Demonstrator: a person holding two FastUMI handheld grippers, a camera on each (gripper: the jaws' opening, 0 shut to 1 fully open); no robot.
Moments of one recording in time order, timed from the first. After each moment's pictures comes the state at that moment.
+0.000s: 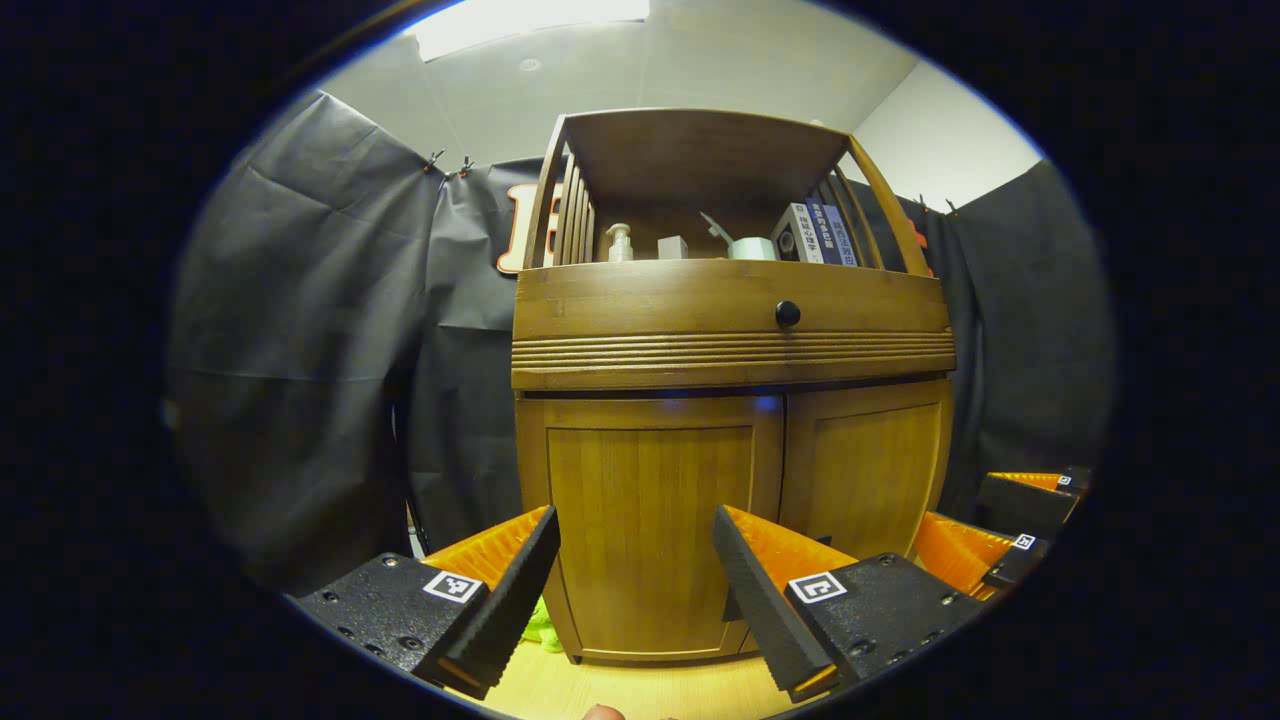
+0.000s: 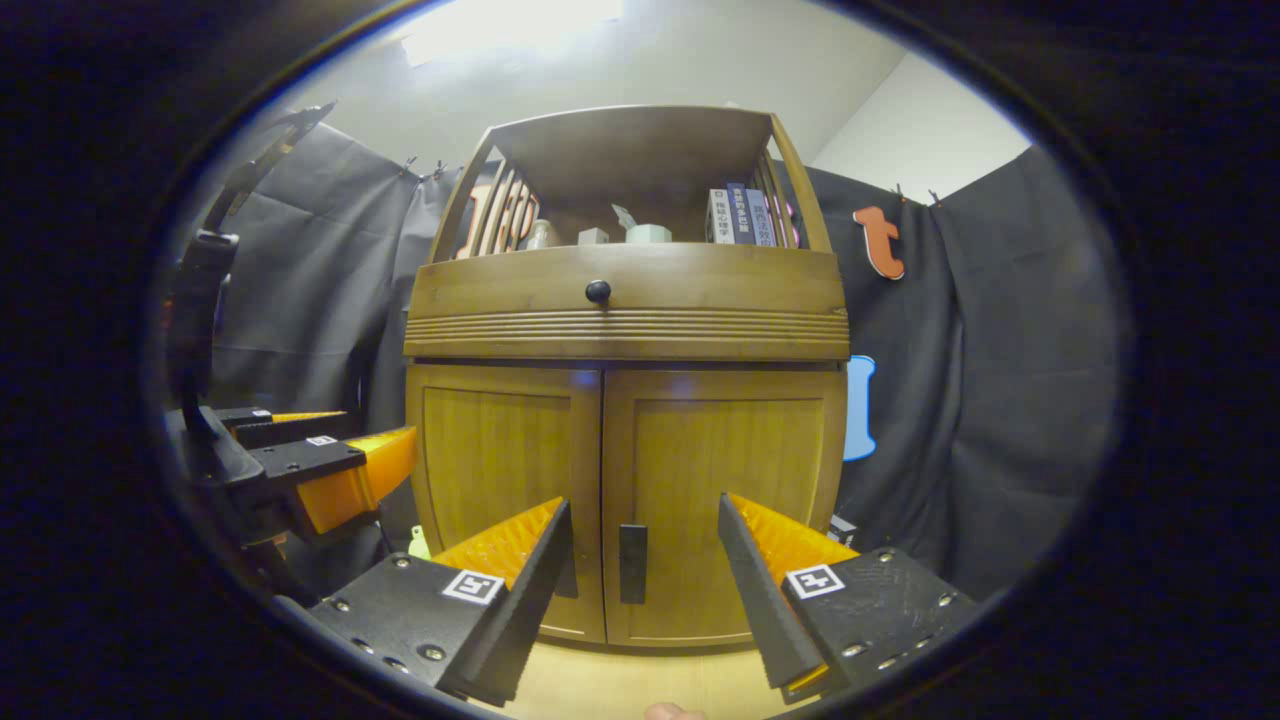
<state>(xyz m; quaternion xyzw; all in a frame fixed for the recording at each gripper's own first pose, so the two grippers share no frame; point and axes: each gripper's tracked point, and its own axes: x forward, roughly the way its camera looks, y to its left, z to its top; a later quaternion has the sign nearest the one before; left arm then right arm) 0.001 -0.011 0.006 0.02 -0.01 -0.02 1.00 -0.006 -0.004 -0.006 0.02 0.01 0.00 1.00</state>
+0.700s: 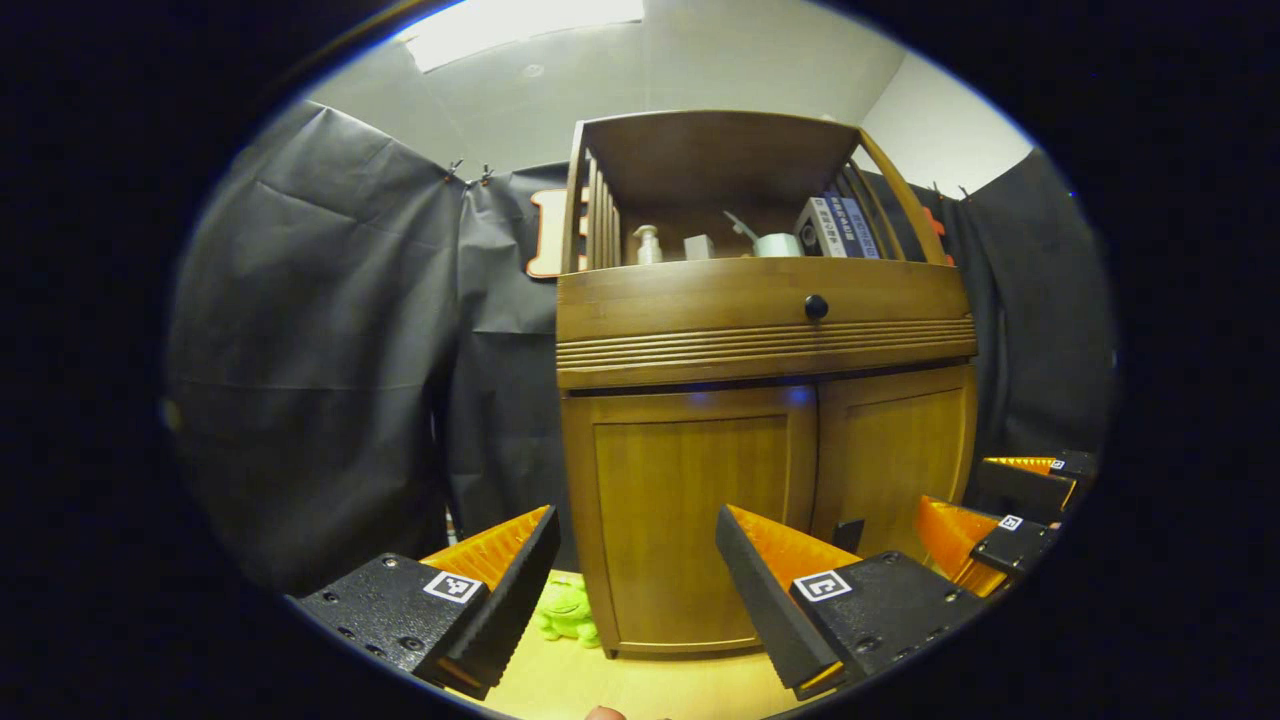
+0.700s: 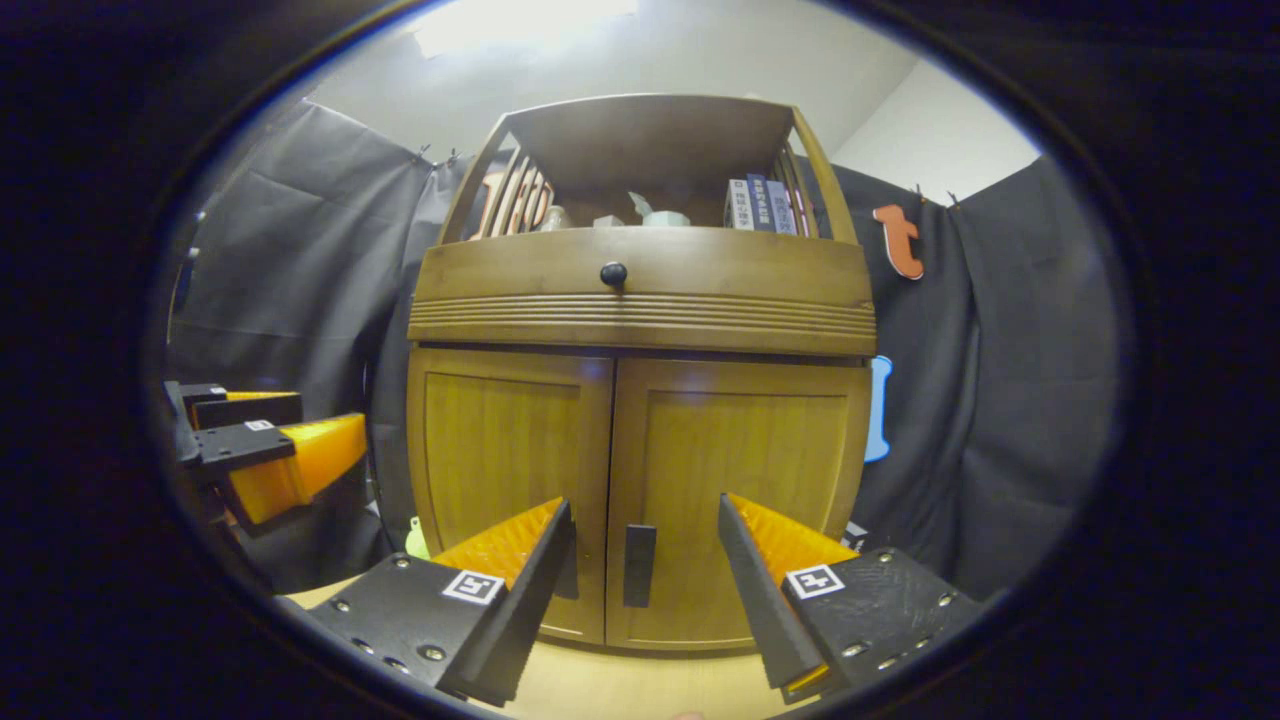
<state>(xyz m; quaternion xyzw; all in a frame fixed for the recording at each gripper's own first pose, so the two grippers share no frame) -0.024 0.031 0.004 0.04 -0.01 0.04 1.00 0.021 0.008 -0.021 0.00 0.03 0.02 1.00</state>
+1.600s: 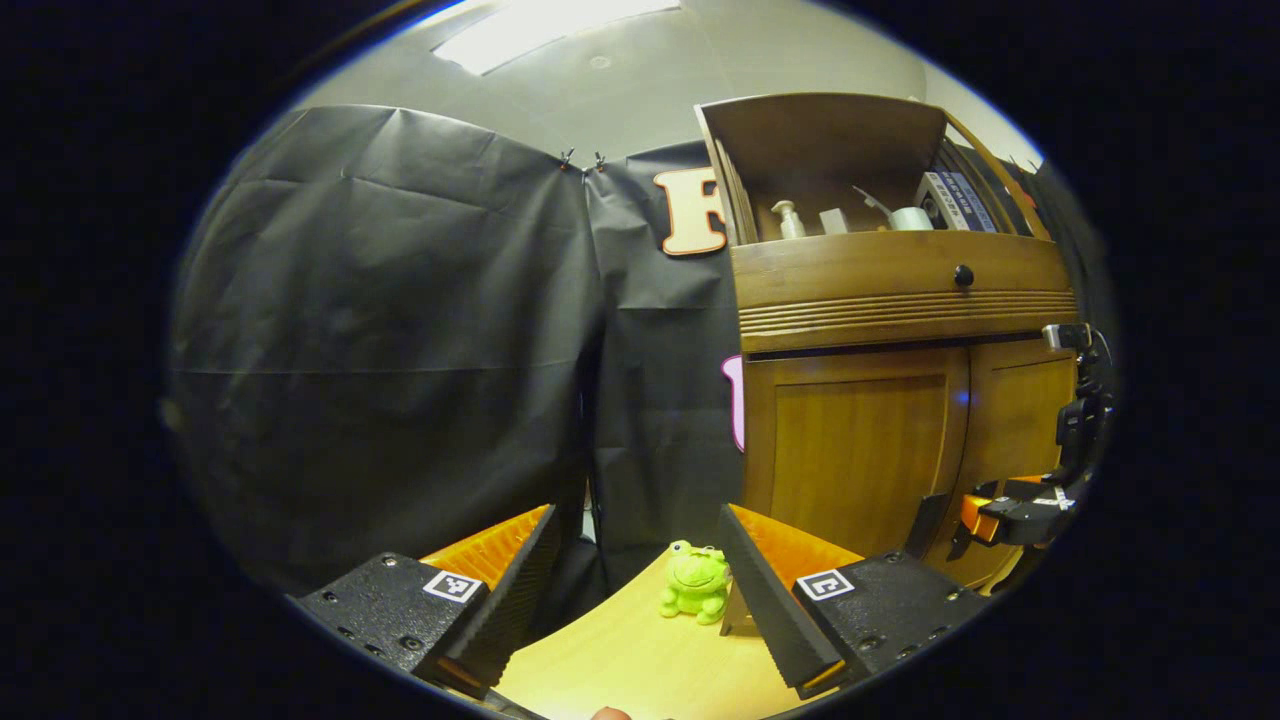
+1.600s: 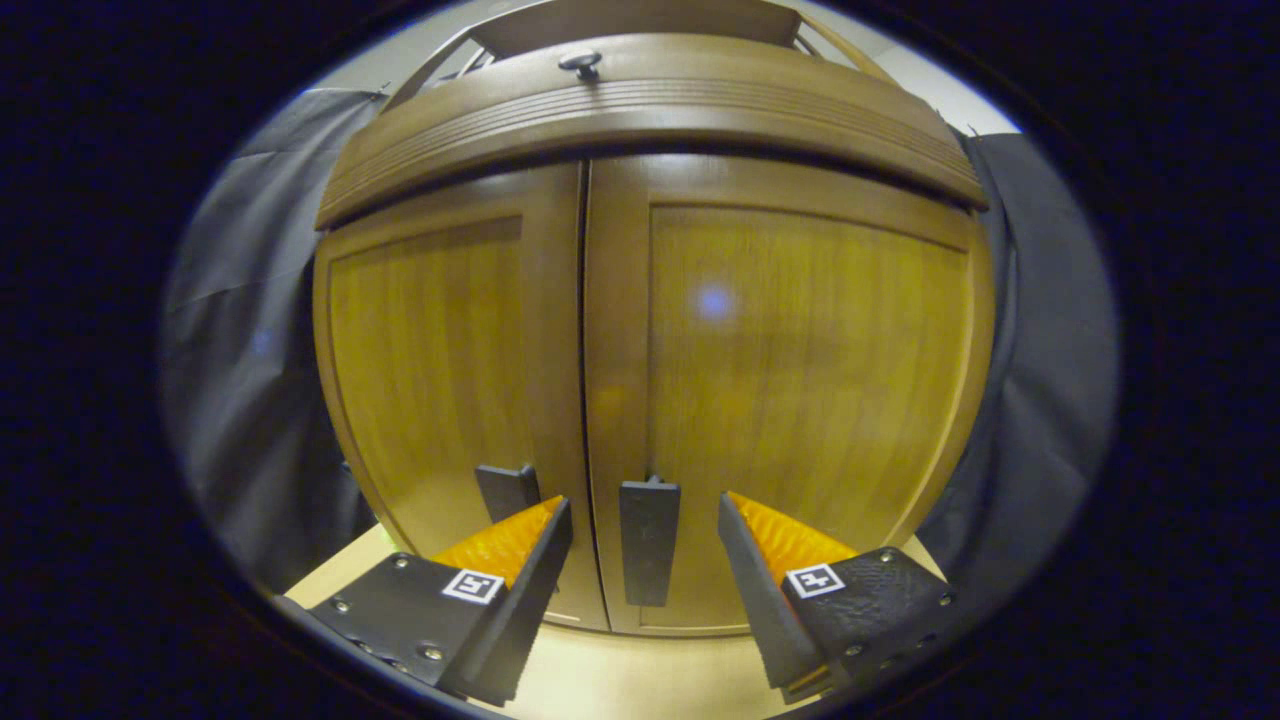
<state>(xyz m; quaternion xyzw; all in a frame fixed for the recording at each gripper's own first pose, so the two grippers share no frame) -0.081 0.151 -0.012 0.05 0.02 0.22 0.97 0.133 0.019 -0.138 0.01 0.18 0.02 0.98</state>
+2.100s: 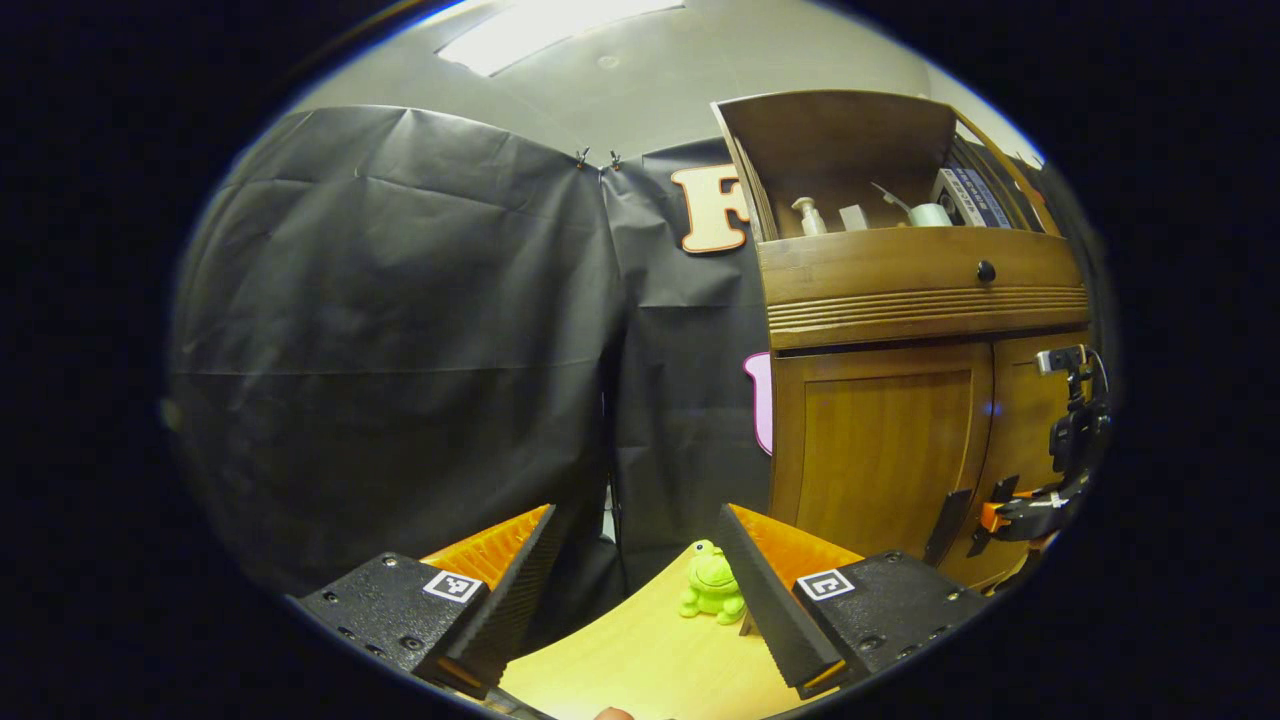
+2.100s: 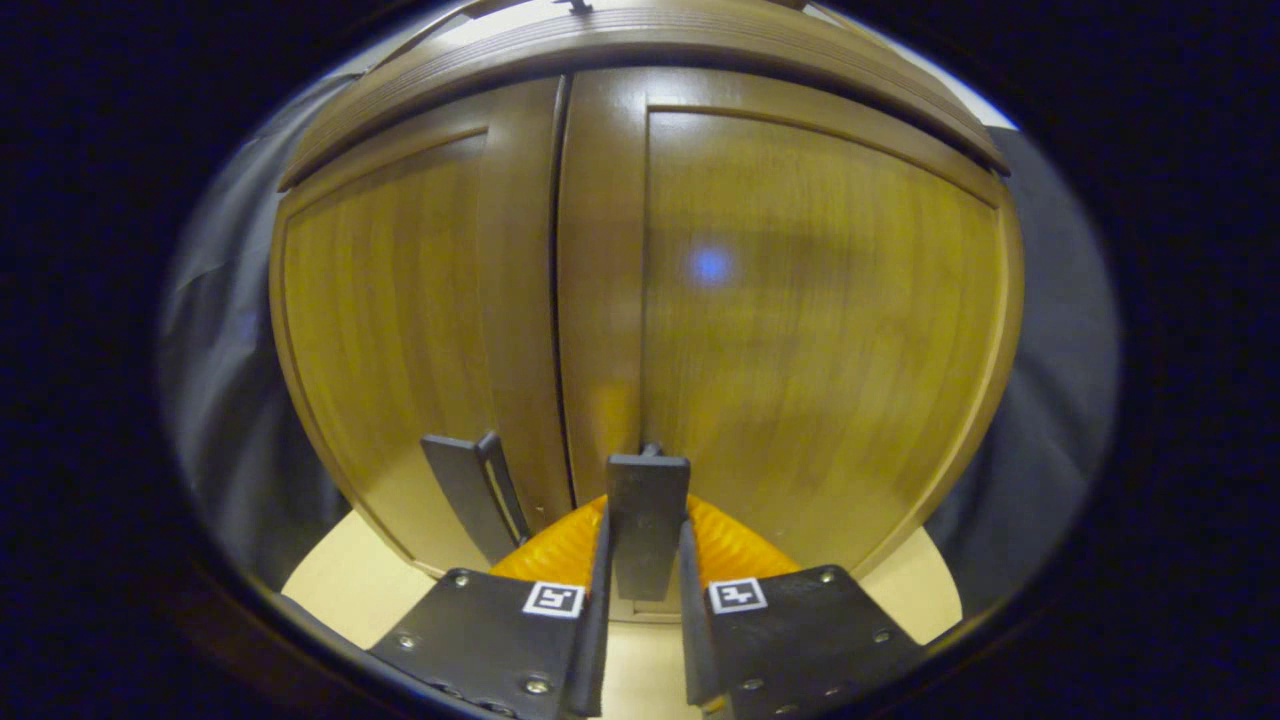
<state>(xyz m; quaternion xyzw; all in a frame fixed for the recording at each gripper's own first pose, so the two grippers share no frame) -0.082 0.165 -0.011 0.05 0.02 0.23 0.97 0.141 0.018 -0.160 0.01 0.23 -0.01 0.97</state>
